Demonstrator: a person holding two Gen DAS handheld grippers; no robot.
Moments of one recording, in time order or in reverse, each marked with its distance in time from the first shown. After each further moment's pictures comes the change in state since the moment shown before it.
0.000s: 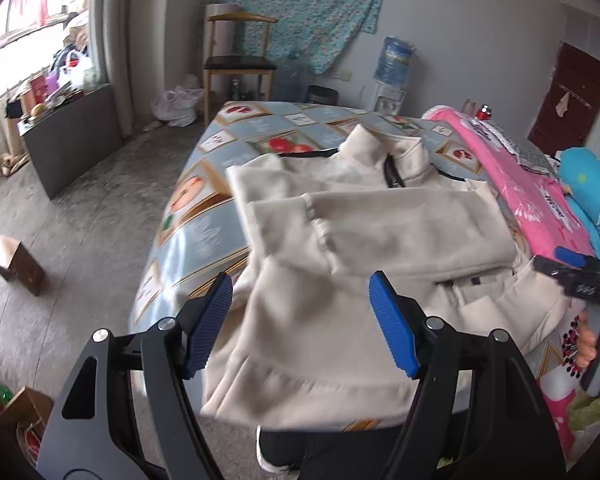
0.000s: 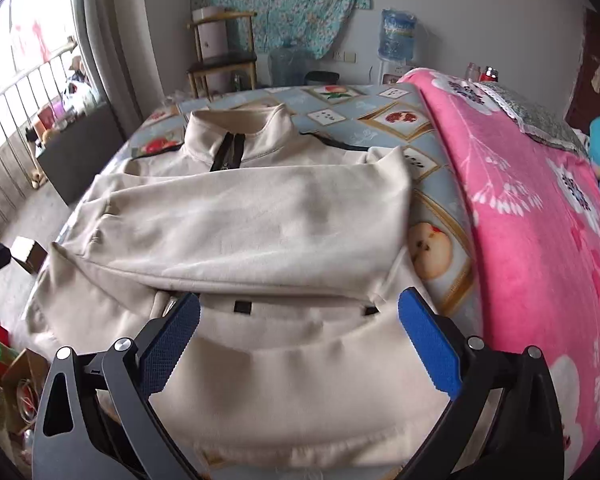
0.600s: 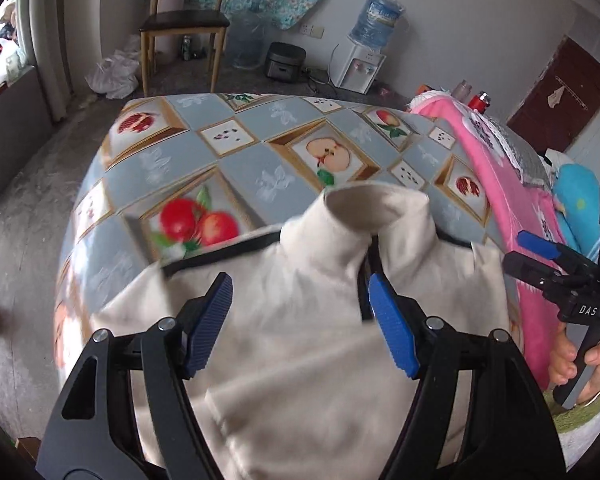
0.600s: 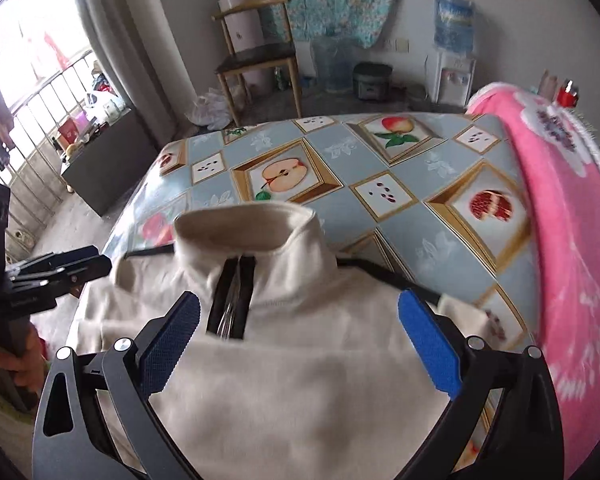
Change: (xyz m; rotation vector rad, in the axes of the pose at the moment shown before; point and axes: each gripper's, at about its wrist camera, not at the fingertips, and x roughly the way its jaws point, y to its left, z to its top) left arm 0.204 -0.045 0.189 -0.033 0.219 -0.135; right arm 0.133 -0.005 0.207 -0.010 0.110 0.211
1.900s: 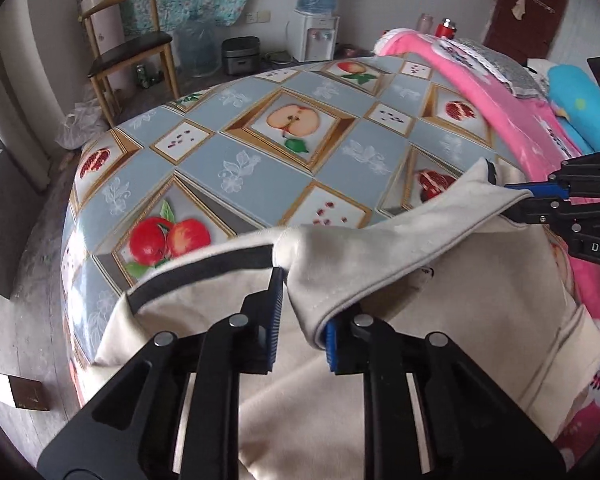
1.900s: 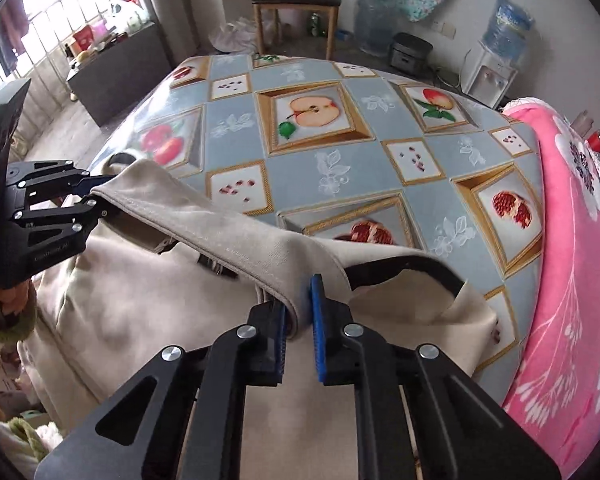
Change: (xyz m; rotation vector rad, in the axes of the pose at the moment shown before) left arm 0.024 -0.034 -0.036 0.322 0.057 0.042; right arm 0.013 0.037 -0.038 -0.260 0.187 -0.046
